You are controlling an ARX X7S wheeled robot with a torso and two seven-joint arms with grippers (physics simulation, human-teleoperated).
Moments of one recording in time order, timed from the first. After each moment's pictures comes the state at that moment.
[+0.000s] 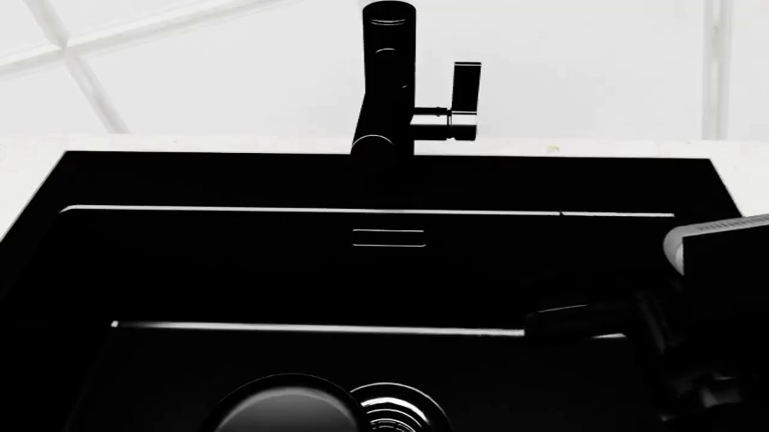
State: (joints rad) left arm -0.33 -0.59 -0.46 0.69 -0.94 -1.35 -0.55; right arm 0.46 0.54 -0.03 -0.29 0.51 0.61 0.01
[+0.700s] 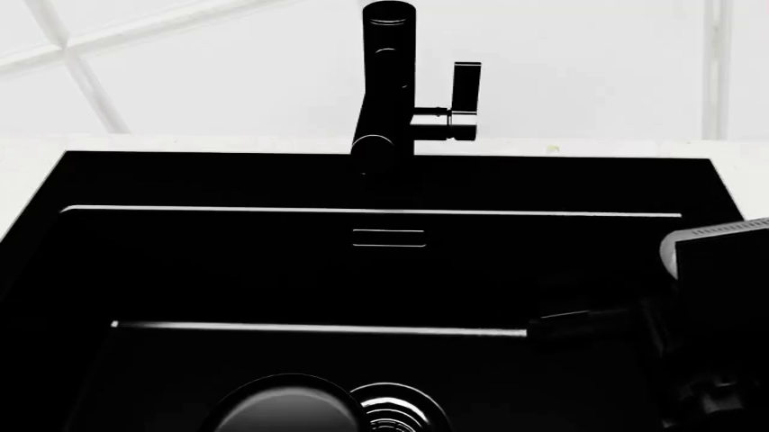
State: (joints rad) left arm -0.11 -0.67 -0.83 0.69 -1.10 -1.39 -0.65; right arm 0.45 0.56 -0.04 -0.33 0.50 0.65 0.06
